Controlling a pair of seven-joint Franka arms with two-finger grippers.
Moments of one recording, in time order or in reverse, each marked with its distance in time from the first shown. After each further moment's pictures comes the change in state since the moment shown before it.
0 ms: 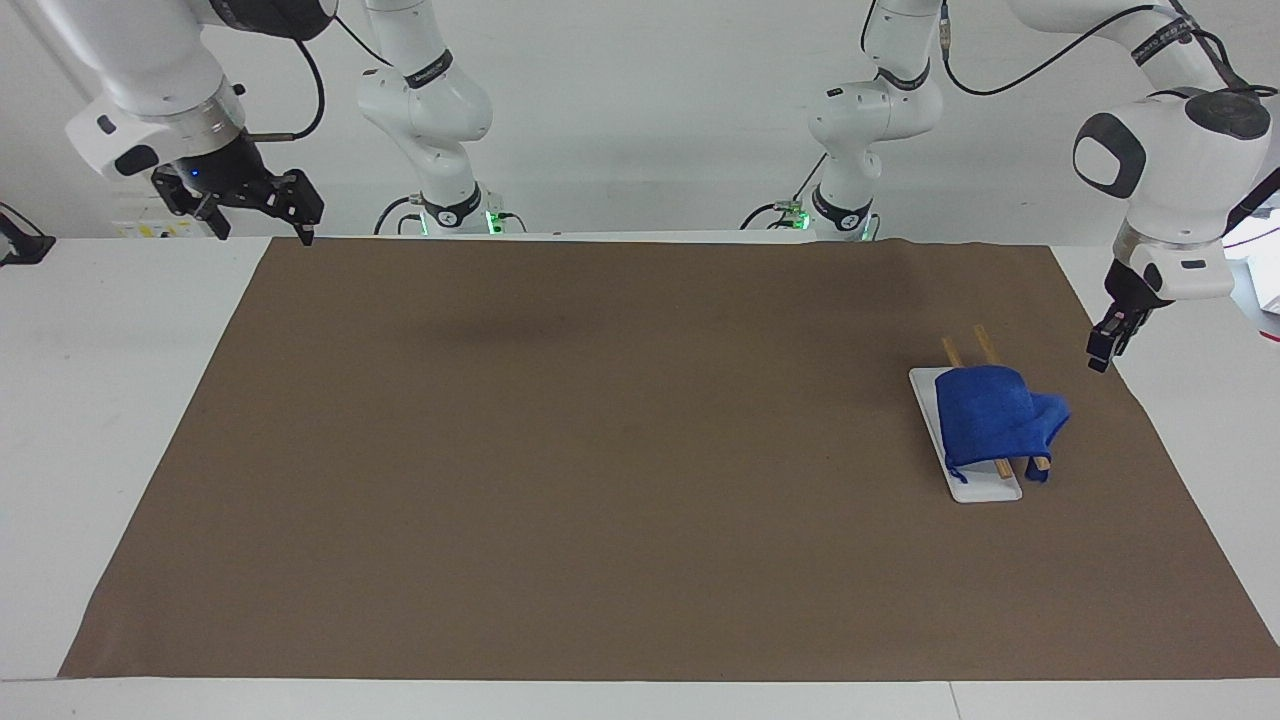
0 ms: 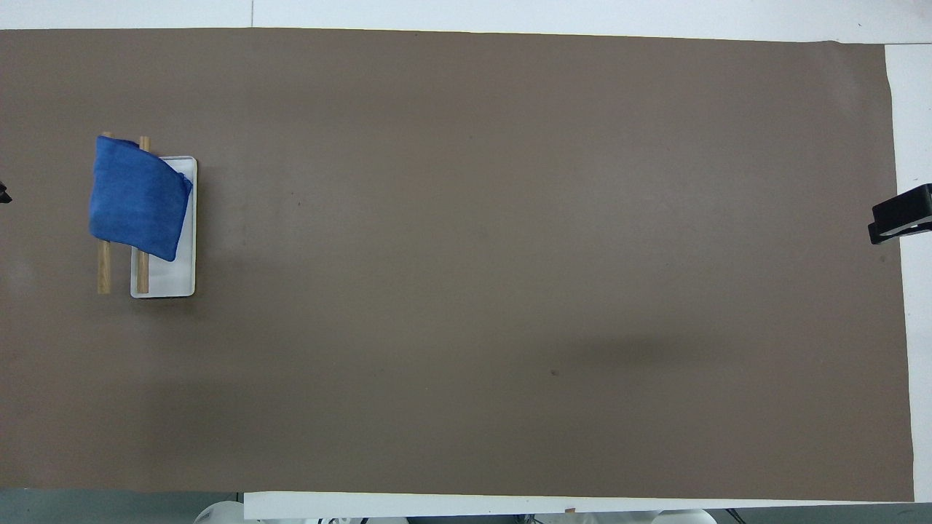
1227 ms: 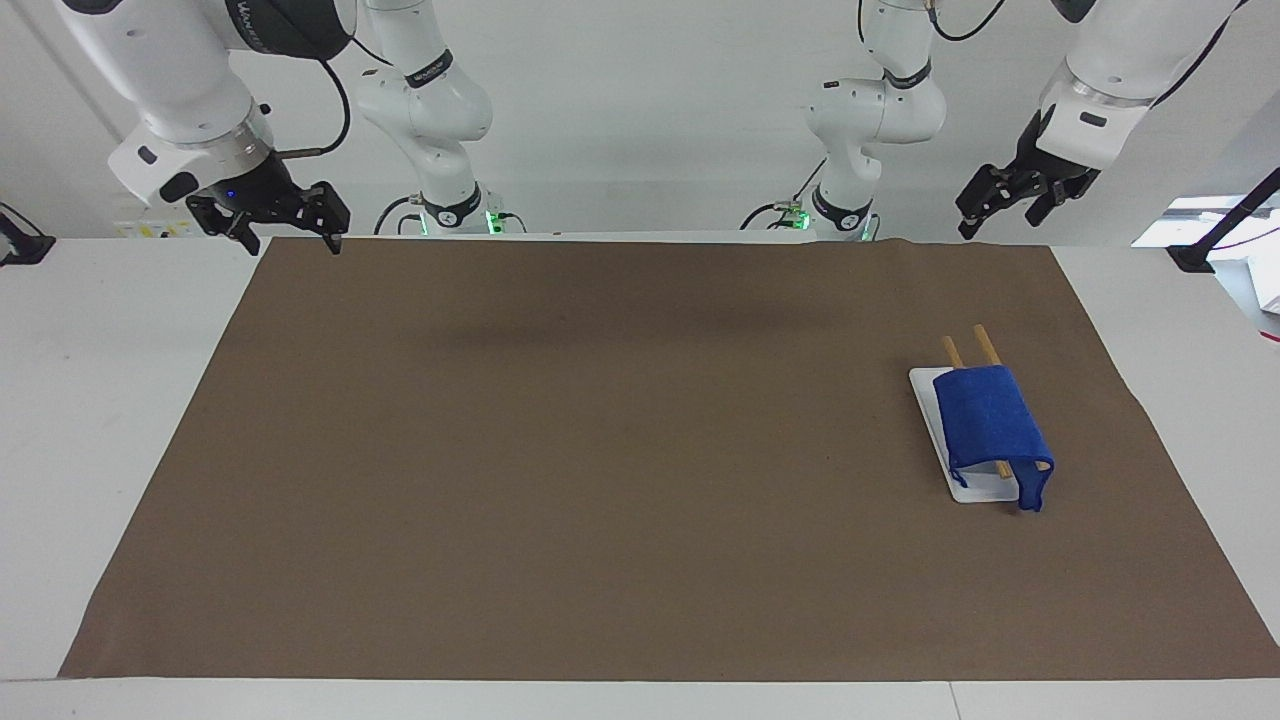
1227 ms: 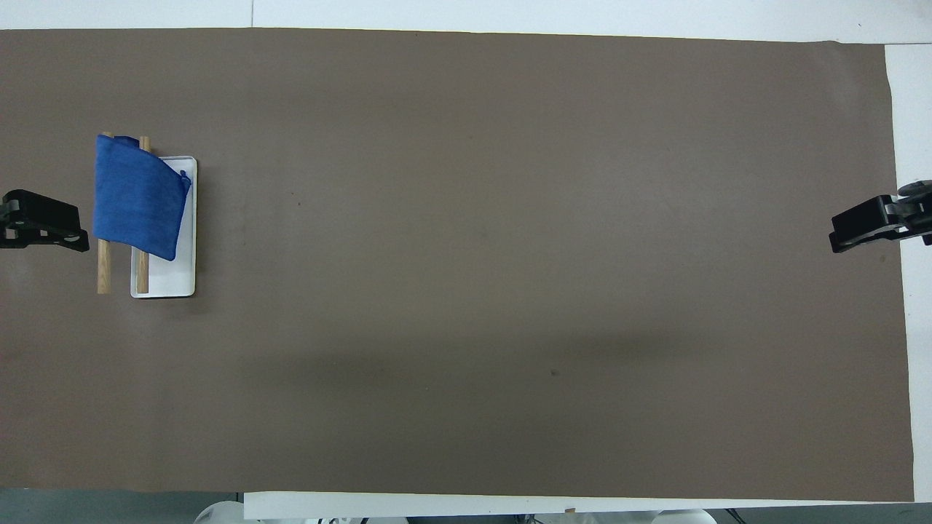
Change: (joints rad) left arm -0.289 -0.071 -0.038 0.443 -0.169 -0.778 0.278; right arm 0.024 -0.031 0.013 -0.069 0.042 0.025 0.001
